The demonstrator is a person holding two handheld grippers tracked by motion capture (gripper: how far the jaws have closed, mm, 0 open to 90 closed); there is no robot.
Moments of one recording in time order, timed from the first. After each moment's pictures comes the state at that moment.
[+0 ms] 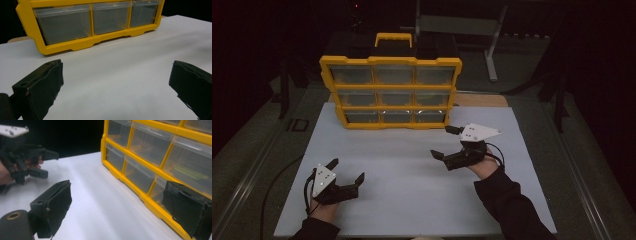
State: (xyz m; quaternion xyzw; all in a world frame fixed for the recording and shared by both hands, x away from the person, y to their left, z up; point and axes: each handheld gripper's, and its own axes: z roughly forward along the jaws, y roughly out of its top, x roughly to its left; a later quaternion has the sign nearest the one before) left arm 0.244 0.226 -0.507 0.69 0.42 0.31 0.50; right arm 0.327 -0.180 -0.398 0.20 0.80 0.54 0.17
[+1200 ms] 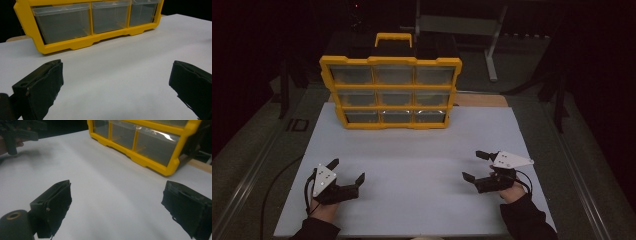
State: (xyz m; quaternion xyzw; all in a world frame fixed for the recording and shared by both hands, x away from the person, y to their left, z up) left arm 0.245 0.226 -0.508 0.70 0.42 0.31 0.49; right arm 0.290 -0.272 -0.467 0.26 0.79 0.53 0.16
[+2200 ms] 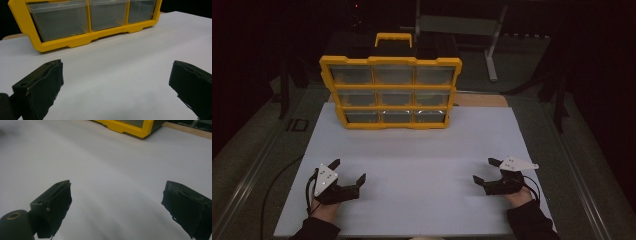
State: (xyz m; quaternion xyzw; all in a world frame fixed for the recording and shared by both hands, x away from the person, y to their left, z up) left arm 0.246 0.225 -0.511 0.70 0.42 0.30 0.49; right arm 0.289 -0.300 -0.496 0.34 0.80 0.47 0.17
